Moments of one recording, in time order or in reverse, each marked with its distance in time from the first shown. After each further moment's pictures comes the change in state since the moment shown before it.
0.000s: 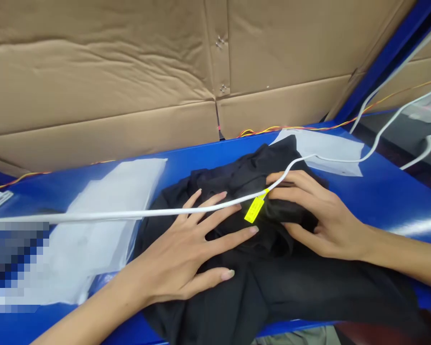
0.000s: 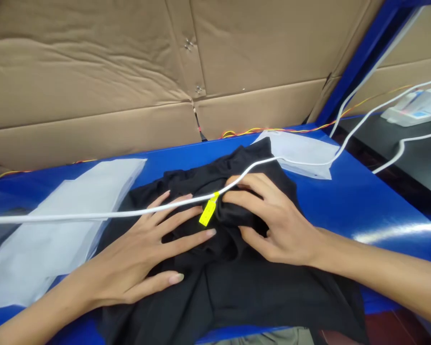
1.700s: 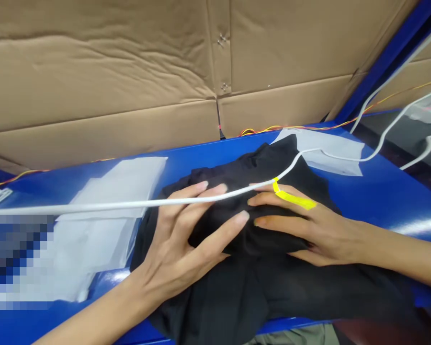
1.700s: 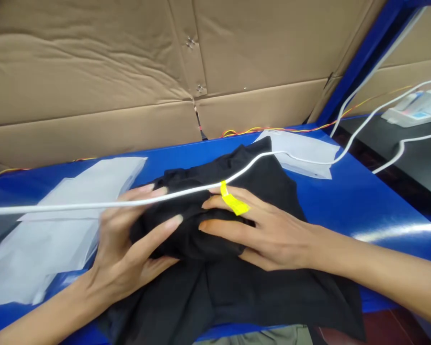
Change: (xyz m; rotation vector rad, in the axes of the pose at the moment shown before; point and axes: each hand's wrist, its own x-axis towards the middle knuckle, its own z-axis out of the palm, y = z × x) left_hand -0.001 0.013 0.015 0.247 0.576 -0.060; right_hand 0.003 0.000 0.000 0.008 -0.205 -0.287
